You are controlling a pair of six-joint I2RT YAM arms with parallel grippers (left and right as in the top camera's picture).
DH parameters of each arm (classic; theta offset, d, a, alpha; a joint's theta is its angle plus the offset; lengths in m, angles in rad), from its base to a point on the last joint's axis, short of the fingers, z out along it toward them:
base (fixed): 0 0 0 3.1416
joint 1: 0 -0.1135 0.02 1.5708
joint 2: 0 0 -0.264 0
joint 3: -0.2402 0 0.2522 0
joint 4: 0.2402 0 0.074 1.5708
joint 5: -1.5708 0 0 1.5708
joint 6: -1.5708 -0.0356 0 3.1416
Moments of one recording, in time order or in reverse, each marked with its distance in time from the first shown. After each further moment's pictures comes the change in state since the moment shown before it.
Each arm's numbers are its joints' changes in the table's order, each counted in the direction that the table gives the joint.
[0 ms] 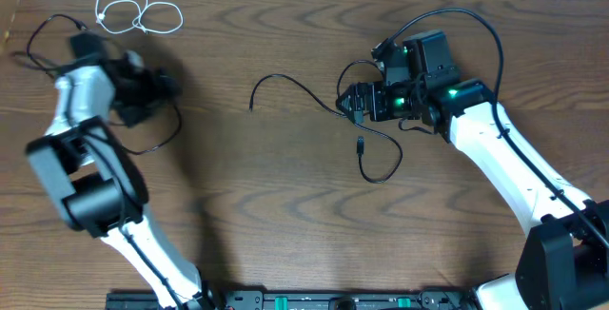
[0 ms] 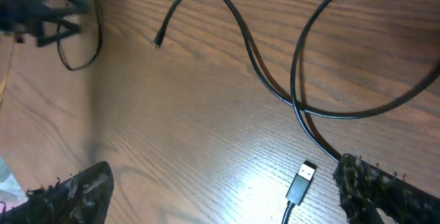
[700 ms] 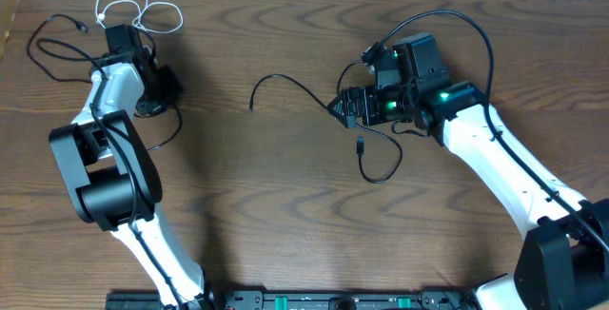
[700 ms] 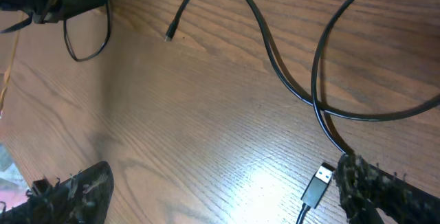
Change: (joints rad) left arm 0.099 0.003 0.035 -0.144 0.220 0.150; right arm -0.037 0.000 0.000 -0.008 0.000 0.000
